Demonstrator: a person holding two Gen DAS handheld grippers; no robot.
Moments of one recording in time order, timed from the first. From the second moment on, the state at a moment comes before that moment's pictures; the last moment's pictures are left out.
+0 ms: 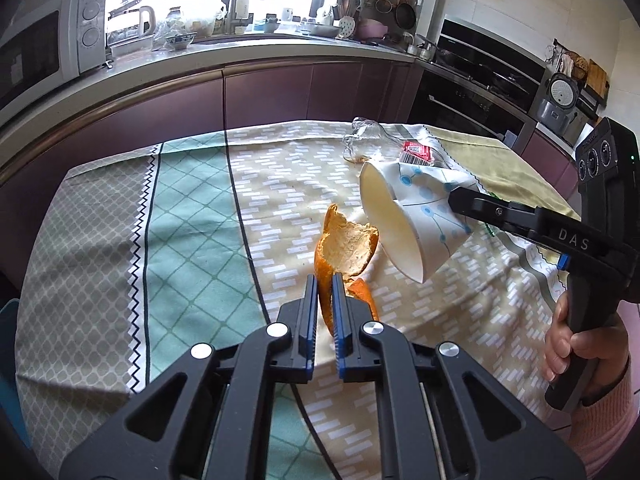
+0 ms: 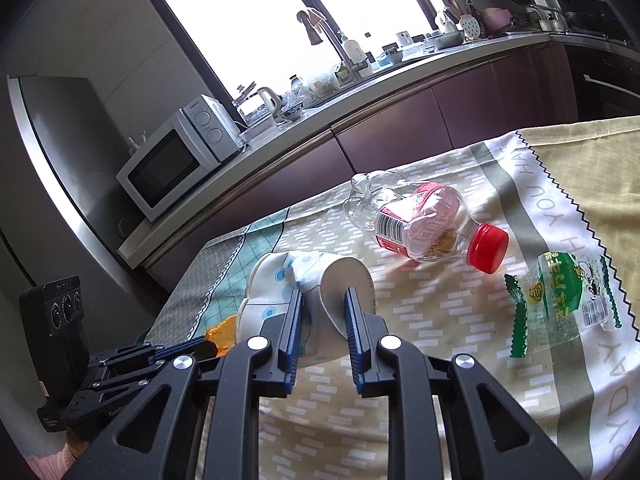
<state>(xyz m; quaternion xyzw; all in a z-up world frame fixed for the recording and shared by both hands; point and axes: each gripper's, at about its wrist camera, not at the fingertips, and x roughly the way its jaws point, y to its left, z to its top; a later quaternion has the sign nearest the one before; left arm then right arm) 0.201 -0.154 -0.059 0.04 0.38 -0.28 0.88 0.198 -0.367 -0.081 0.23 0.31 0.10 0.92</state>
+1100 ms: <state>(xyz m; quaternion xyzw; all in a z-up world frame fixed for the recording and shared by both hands) 0.138 -0.053 -0.025 0.02 0.33 -0.22 0.92 0.167 -0.305 -0.070 0.22 0.30 0.16 0.91</state>
